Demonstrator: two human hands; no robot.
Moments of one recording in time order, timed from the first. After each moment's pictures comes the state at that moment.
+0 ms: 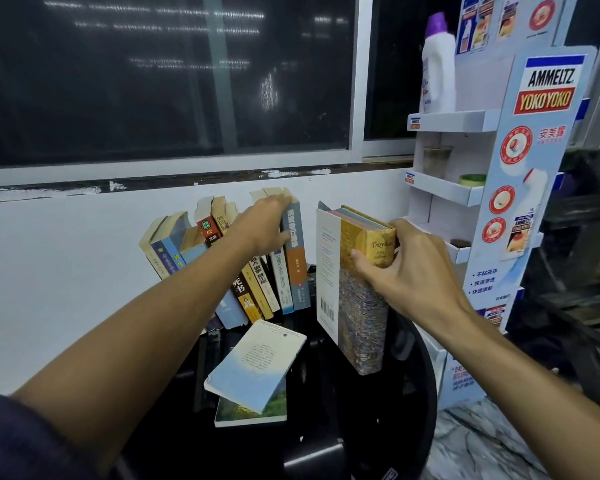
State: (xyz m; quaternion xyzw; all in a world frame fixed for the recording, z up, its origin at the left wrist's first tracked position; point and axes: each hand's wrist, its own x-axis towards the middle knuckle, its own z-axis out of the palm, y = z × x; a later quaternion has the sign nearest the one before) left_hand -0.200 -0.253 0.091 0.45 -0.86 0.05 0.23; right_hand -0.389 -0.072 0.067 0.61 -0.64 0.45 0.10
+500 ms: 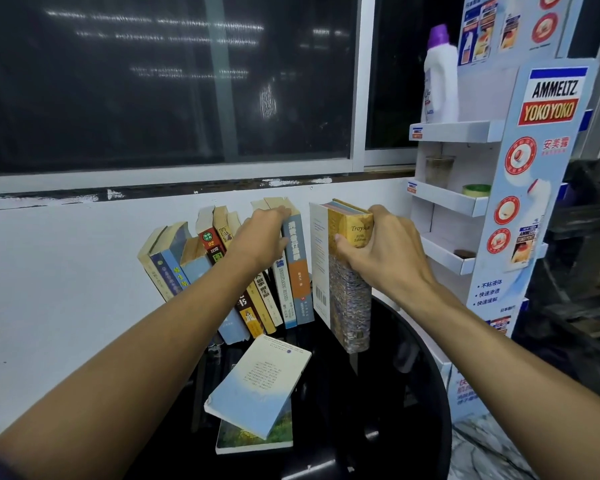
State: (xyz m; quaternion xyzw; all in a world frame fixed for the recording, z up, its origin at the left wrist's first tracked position) left_hand -0.195 -0.262 0.083 0.46 -0.84 0.05 0.28; right_hand -0.375 -0.132 0.085 0.61 -0.65 0.44 0.12
